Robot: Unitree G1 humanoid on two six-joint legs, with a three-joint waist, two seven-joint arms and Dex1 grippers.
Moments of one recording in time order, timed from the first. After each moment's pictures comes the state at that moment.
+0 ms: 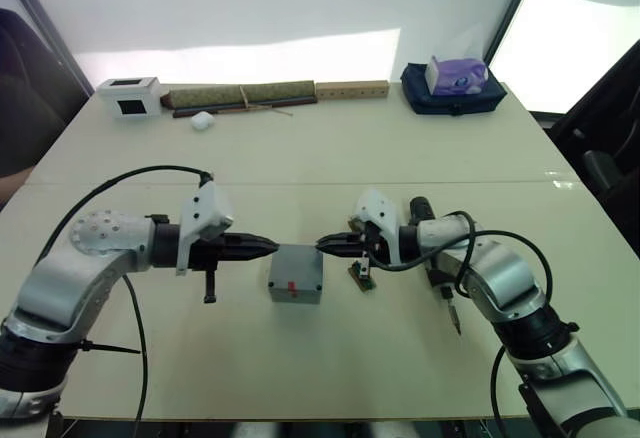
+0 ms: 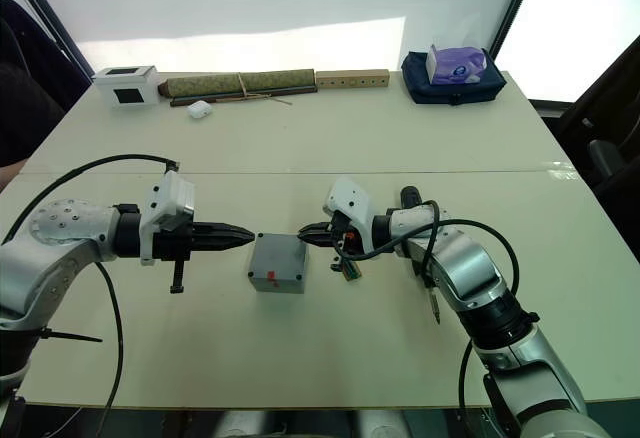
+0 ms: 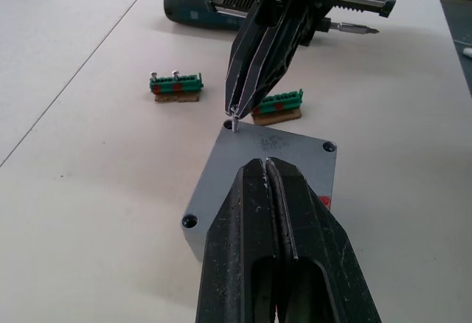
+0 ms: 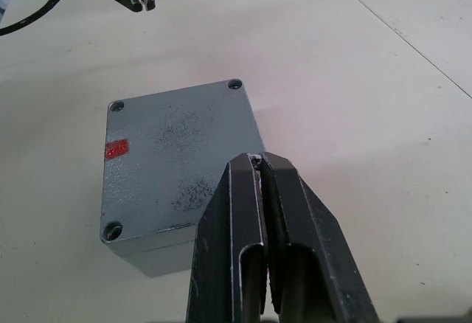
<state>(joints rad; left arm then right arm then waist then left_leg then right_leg) -0.34 0.87 0.02 -0.40 -0.56 0.59 -1.12 -0.54 -0.53 0.29 -0.25 0.36 0.68 0.90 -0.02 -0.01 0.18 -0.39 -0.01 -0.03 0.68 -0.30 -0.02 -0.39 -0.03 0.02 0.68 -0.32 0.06</state>
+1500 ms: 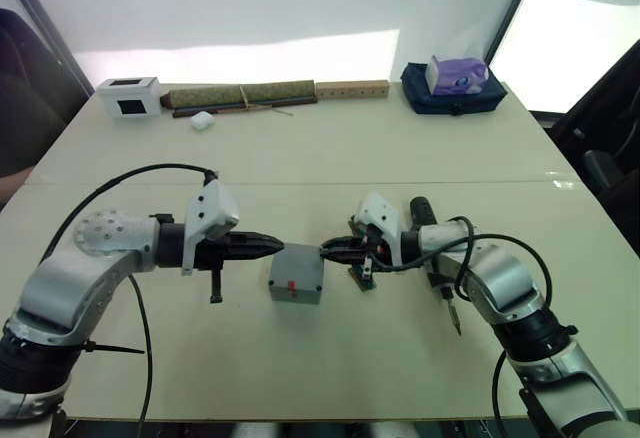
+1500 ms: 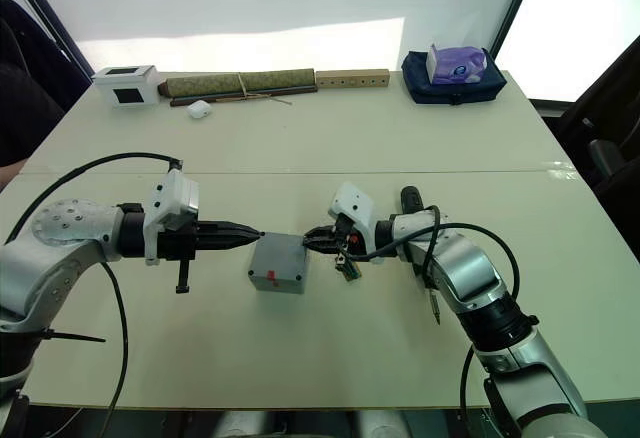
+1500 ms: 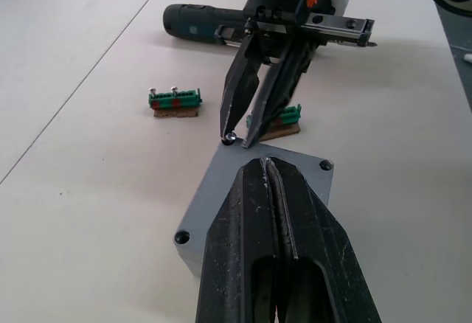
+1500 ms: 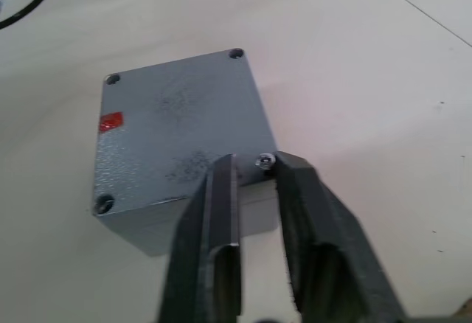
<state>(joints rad) -0.34 0.86 0.01 -0.43 -0.58 0.61 -1.08 -0.52 -0.53 0.29 -0.21 0.36 0.69 0.93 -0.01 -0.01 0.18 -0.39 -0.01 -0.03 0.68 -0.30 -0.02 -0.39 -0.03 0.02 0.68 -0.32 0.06</state>
